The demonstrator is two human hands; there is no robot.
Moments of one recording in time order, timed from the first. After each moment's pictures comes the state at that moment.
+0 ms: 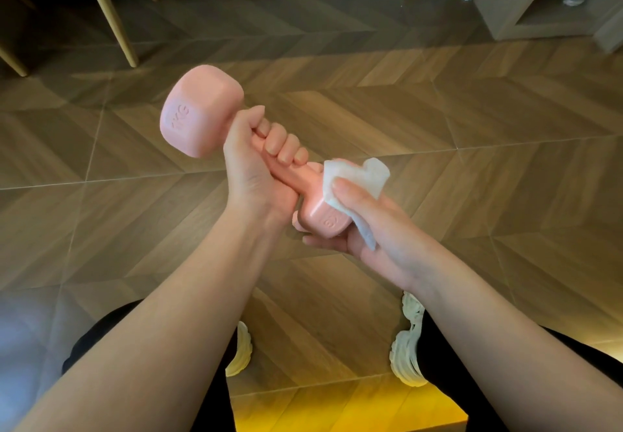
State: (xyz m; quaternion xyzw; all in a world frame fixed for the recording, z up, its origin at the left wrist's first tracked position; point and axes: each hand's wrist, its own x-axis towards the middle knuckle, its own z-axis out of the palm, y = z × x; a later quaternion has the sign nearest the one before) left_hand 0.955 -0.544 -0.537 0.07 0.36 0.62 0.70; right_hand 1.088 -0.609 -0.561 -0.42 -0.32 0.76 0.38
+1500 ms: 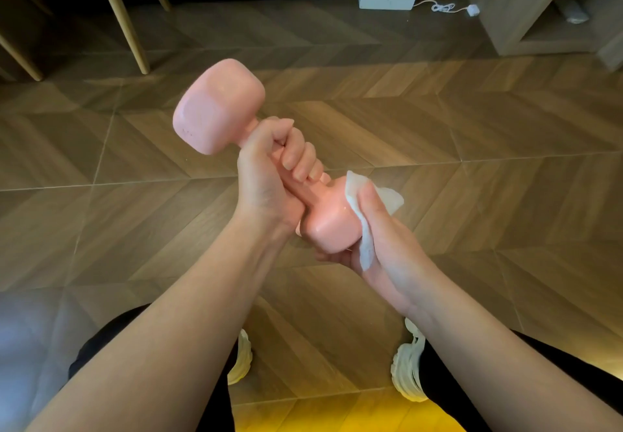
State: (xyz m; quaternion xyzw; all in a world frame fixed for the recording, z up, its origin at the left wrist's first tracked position) left_hand 0.953 -0.549 -0.531 0.21 0.32 0.58 0.72; right_hand 1.080 -0.619 -0.559 -0.46 -0.24 0.74 0.43
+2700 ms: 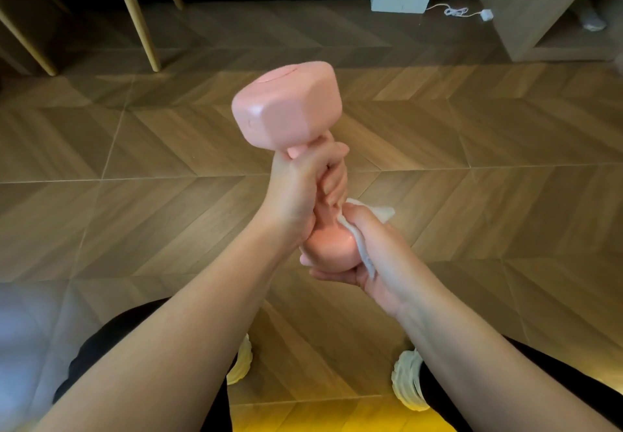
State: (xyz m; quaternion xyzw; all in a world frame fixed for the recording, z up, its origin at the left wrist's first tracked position) left_hand 0.963 -0.551 -0.542 0.35 0.34 0.53 0.69; right_hand 1.068 -0.611 -0.555 -0.54 -0.20 0.73 0.37
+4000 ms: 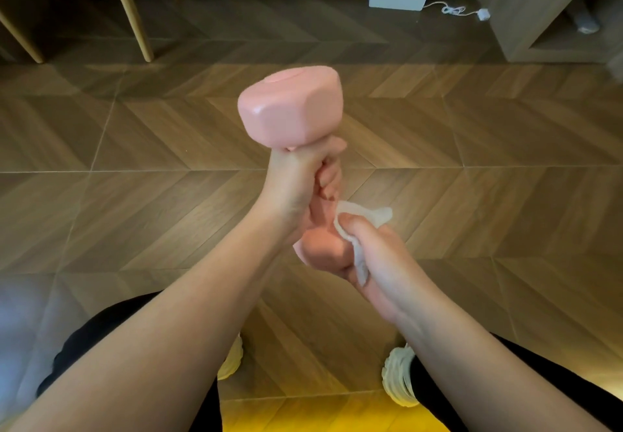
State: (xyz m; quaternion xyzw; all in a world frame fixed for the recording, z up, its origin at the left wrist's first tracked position) left_hand 0.970 -0.552 -0.545 0.33 0.40 0.50 0.69; right_hand 1.071 -0.616 -0.576 -0.62 -0.18 0.68 0.36
